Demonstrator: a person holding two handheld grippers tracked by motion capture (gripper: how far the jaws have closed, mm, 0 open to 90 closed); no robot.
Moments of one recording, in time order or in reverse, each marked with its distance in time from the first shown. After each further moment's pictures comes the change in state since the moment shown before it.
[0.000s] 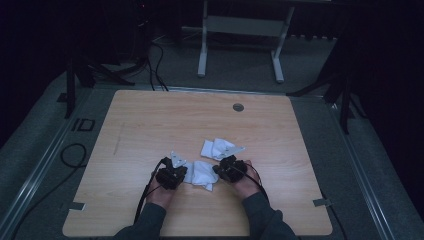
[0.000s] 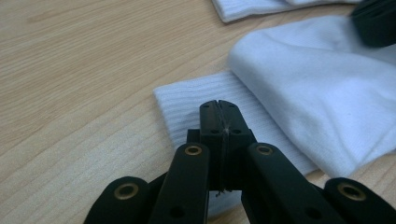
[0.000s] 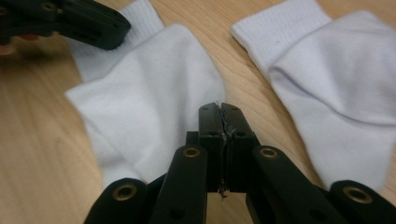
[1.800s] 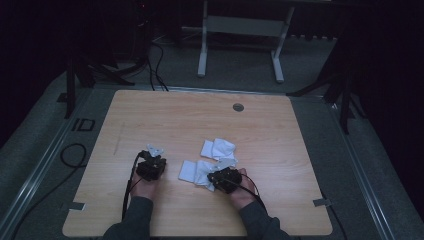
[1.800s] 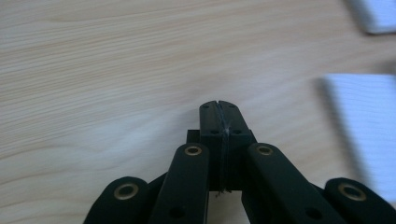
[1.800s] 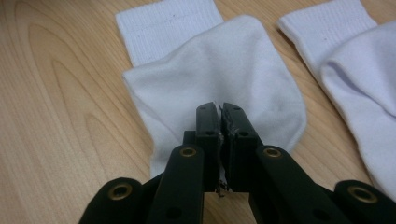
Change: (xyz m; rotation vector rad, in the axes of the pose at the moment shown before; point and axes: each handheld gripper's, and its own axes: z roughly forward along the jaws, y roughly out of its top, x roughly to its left) left arm 0.053 -0.007 -0.009 0.011 0.113 -0.156; right arm 0.030 -0.015 0.007 -0.021 -0.017 -0.112
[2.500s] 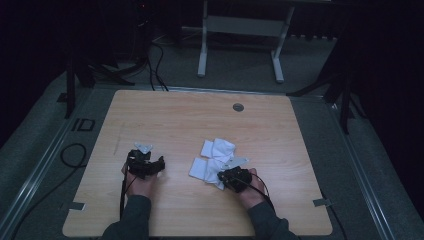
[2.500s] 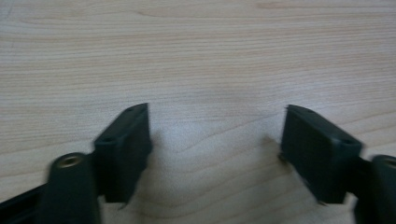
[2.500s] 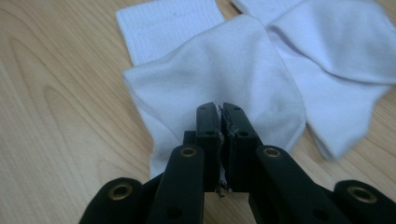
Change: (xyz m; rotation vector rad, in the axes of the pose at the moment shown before) left arm 0.030 -0.006 0.007 -0.038 0.184 -0.164; right arm -0.018 -0.015 -0.015 0.014 -0.048 0.036
